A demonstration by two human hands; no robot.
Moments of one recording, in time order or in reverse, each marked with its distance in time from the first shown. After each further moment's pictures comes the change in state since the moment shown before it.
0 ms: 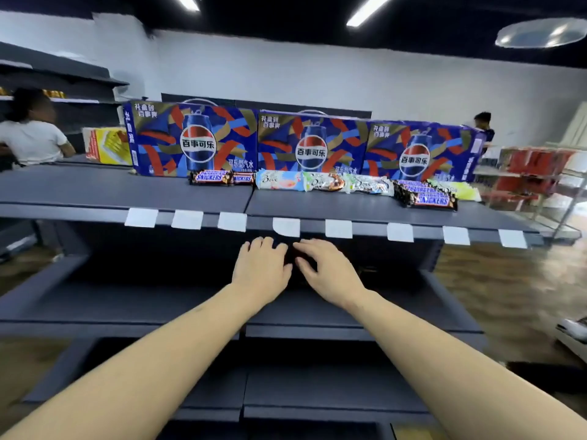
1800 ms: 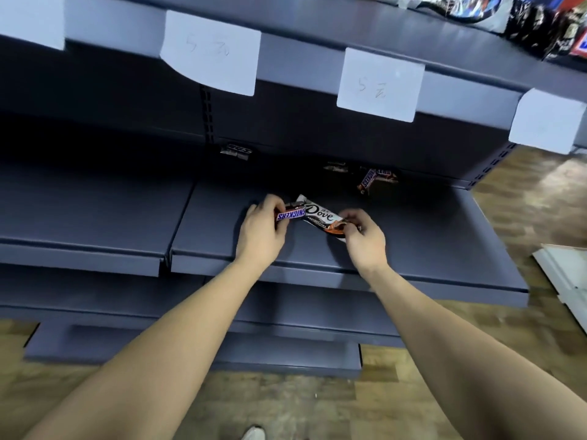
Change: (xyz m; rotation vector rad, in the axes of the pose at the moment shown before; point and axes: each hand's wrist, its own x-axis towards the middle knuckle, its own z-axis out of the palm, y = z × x) left_hand 0.060 0.060 0.315 -0.767 -0.049 -0.358; right_hand -0.013 0.275 0.175 0.479 0.029 0.729
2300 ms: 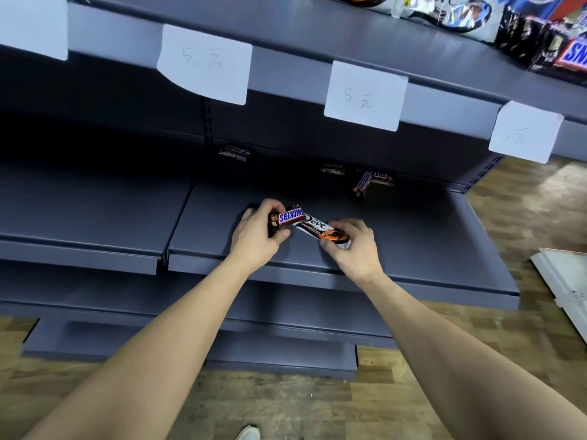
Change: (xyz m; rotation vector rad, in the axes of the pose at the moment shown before) left_hand -0.003 -0.004 -0.007 -0.048 -0.180 -0.106; right_hand -0.005 0.016 -0.006 -0.281 -0.089 -0.208
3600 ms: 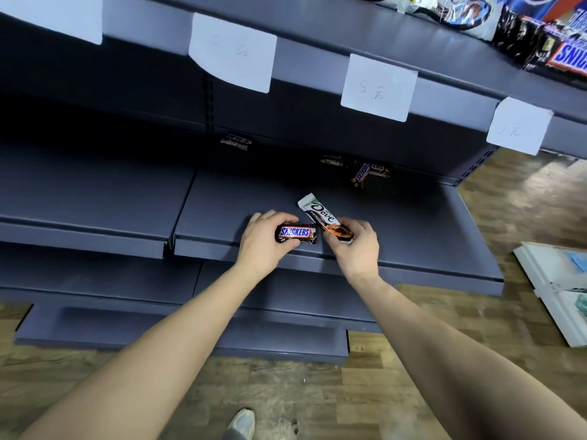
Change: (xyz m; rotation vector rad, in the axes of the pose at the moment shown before) left_hand -0.035 0.003 0.006 -0.039 0.033 0.137; right_hand -0.025 -0.010 0.008 -0.026 0.175 0.120
